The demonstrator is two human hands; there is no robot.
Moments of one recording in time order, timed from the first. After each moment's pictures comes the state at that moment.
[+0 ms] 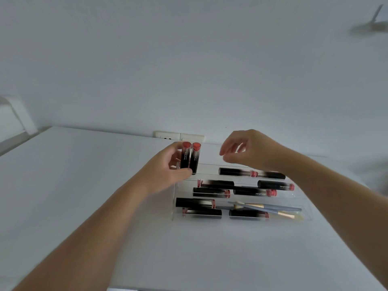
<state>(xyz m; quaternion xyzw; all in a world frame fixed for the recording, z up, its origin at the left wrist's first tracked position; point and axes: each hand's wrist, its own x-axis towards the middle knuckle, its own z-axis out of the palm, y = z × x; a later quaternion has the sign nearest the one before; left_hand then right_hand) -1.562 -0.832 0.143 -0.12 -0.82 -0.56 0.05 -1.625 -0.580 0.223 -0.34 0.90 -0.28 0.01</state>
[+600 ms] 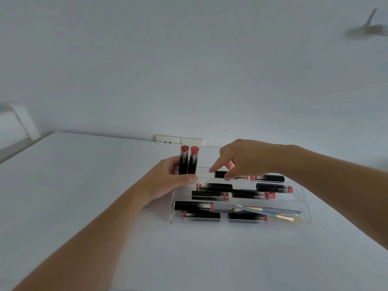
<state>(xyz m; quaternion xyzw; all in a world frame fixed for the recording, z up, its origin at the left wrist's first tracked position) -1.565 -0.827 0.135 -0.08 -0.83 -0.55 0.01 -1.643 -0.587 0.226 -0.43 0.90 0.00 0.08</state>
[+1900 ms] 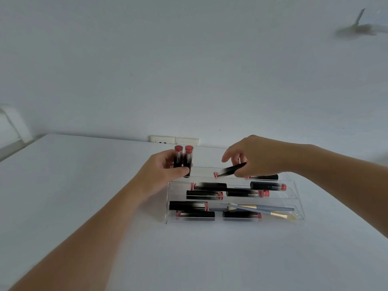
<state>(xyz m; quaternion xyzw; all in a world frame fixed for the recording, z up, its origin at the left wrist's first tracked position) -1.569 -0.824 0.137 -0.09 -0.75 -0.66 0.05 -1.619 -0.560 0.244 -0.34 0.93 -0.06 0.09</state>
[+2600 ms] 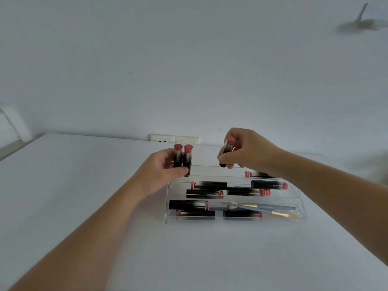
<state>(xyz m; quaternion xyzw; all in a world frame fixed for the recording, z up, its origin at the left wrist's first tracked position) -1.568 -0.825 0.139 -0.09 -0.76 -0.64 0.05 -1.614 -0.579 0.226 -0.22 0.90 -0.38 0.06</state>
